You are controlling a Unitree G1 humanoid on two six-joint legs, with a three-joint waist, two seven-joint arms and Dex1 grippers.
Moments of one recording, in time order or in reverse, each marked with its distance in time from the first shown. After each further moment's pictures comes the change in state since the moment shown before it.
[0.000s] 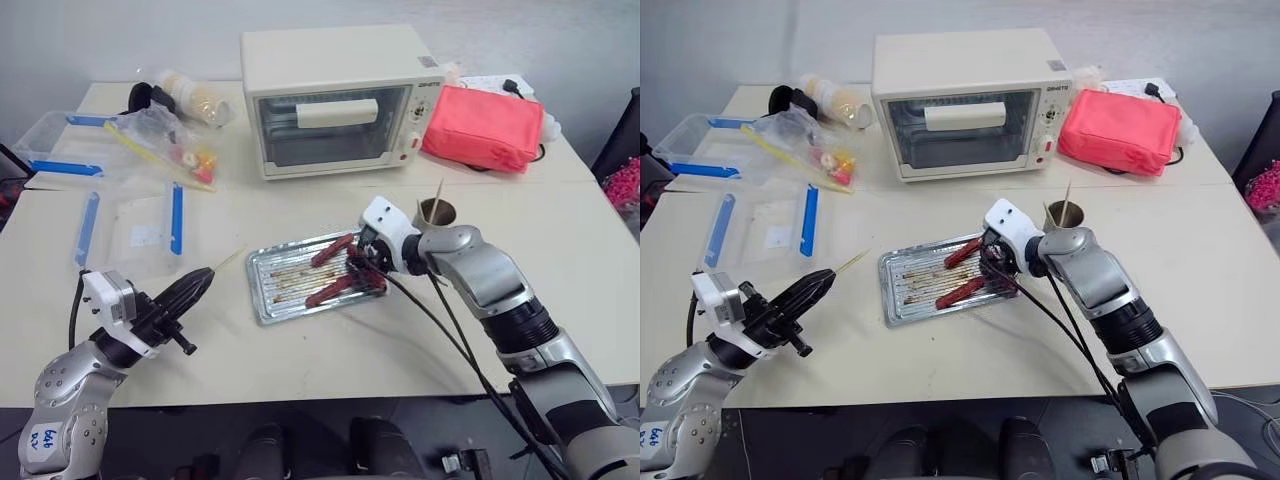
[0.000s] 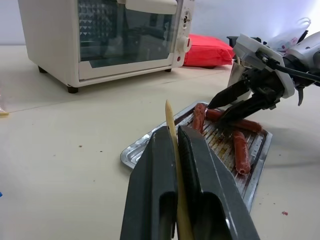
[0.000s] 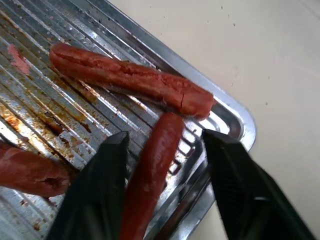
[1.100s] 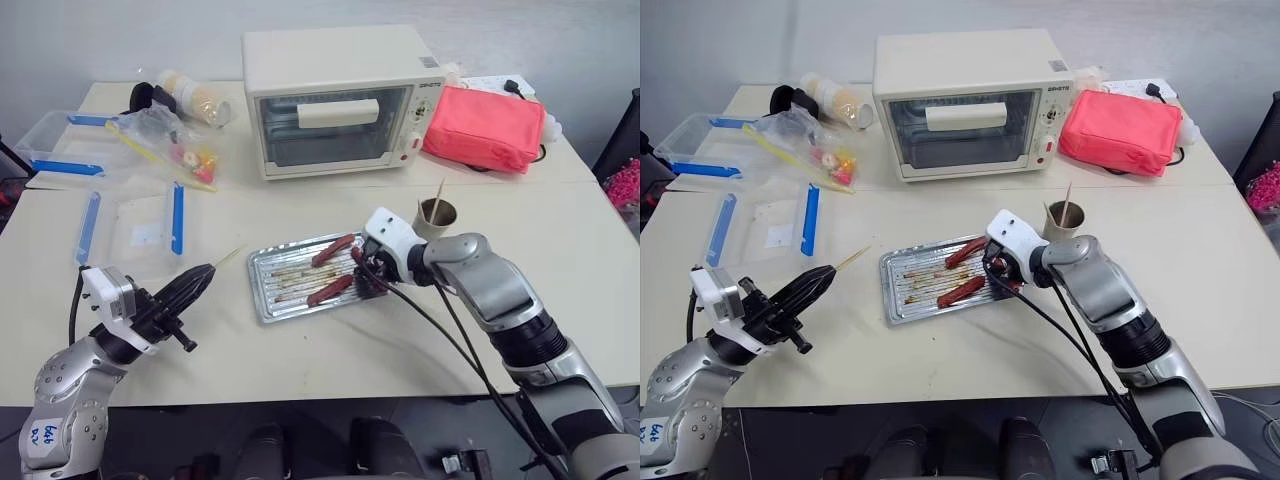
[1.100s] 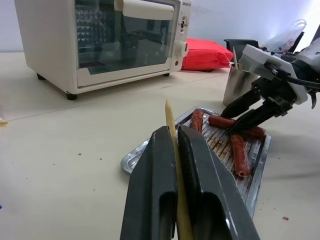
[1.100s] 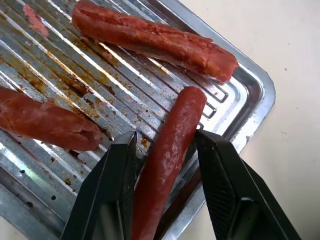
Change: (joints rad) left arm -0.023 0.004 0.001 0.004 0.000 -0.001 -0.013; right arm 0.061 -0.015 -0.030 -0.155 -0.041 0.191 0.032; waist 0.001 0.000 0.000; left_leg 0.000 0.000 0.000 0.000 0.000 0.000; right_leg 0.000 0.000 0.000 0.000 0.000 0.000
